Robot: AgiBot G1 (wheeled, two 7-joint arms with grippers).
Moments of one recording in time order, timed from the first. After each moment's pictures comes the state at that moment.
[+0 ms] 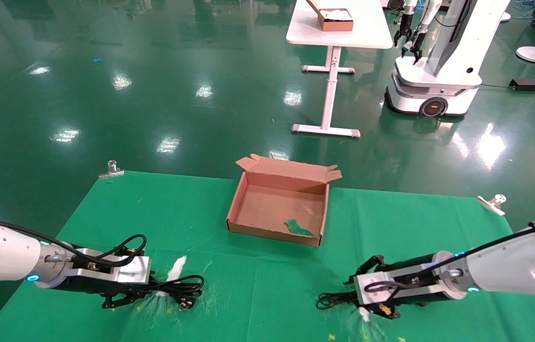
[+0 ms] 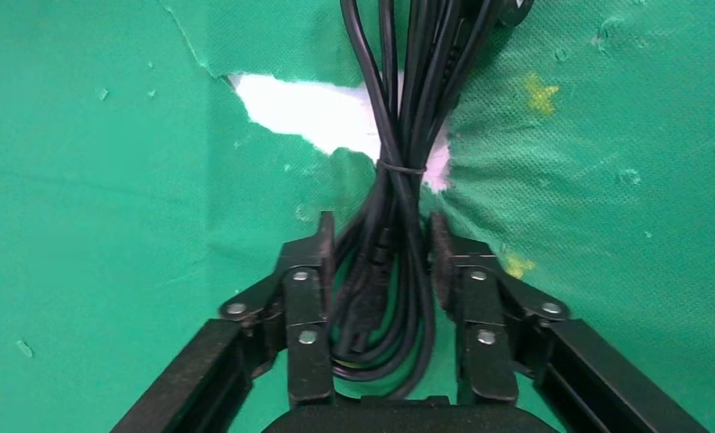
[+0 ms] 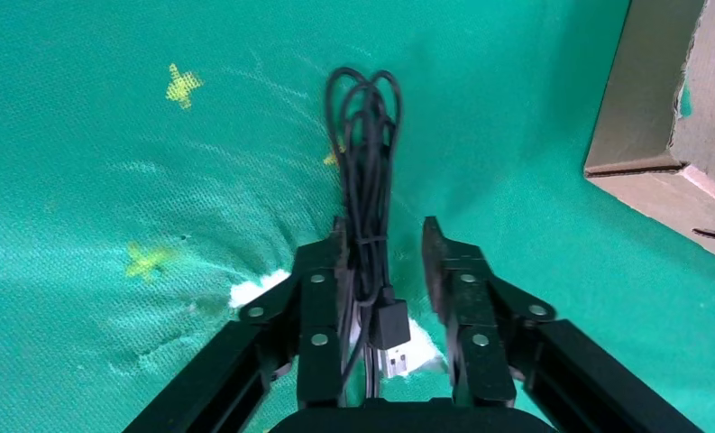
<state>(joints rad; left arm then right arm) -1.72 1.15 0.80 -0.01 1.75 1.10 0.64 1.64 -1.20 -0.72 0.01 -1.62 -1.17 -0.87</state>
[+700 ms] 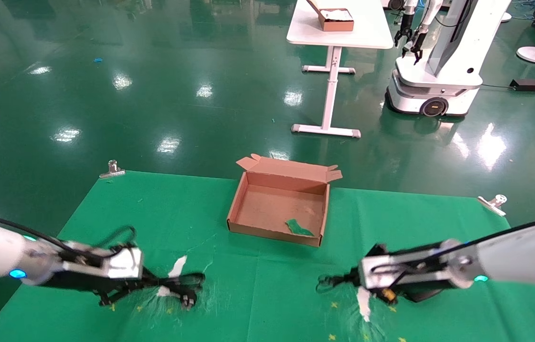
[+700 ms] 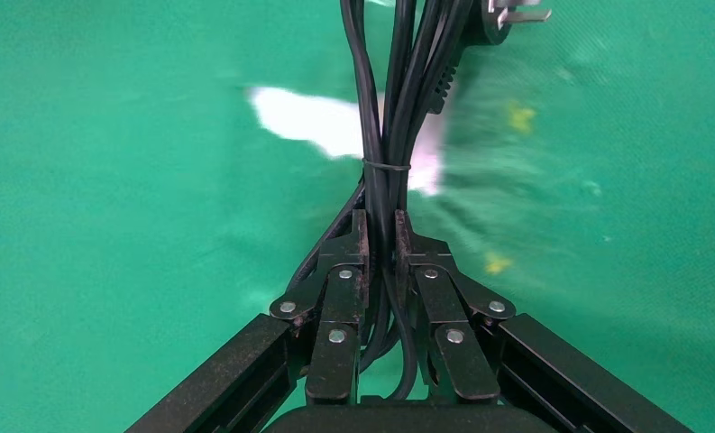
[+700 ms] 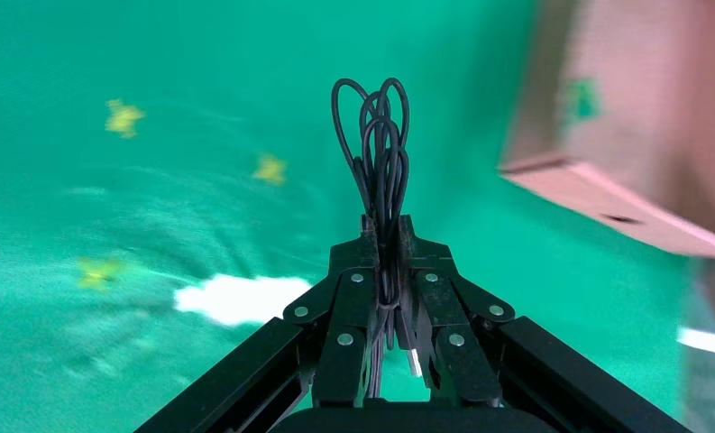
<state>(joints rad) -1.79 1.10 0.76 0.02 1.69 1.21 0.58 1.70 -1.14 -0.69 0.02 -1.58 -1.22 -0.86</state>
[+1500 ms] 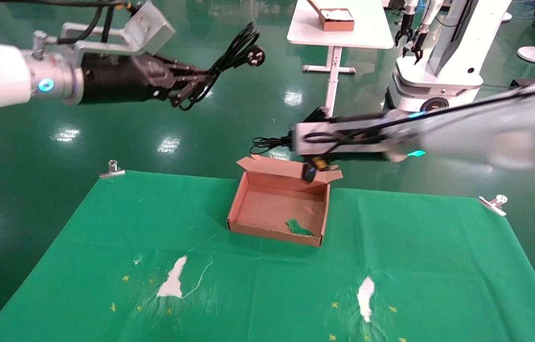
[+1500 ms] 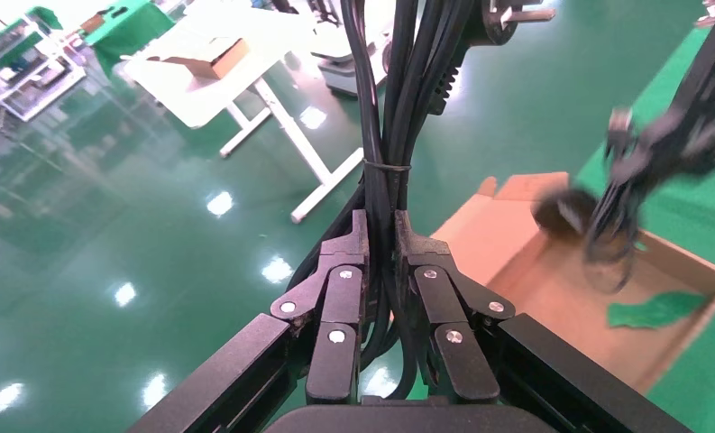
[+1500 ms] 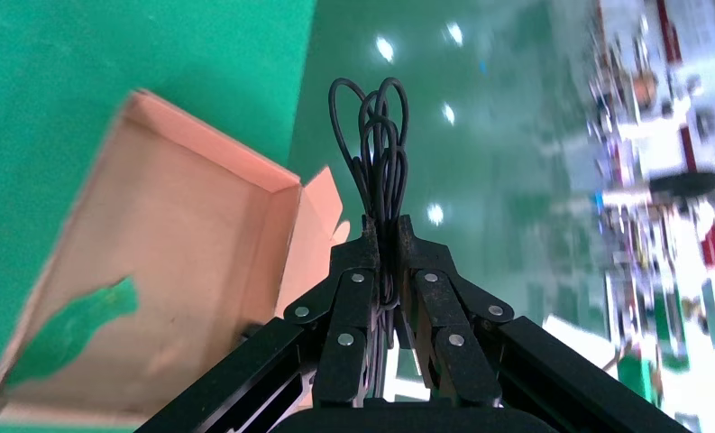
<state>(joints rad) -2.08 1.23 0.61 0.04 1.46 1.09 0.26 1.83 -1.30 -0.62 0.16 -1.48 -0.94 -0.81</state>
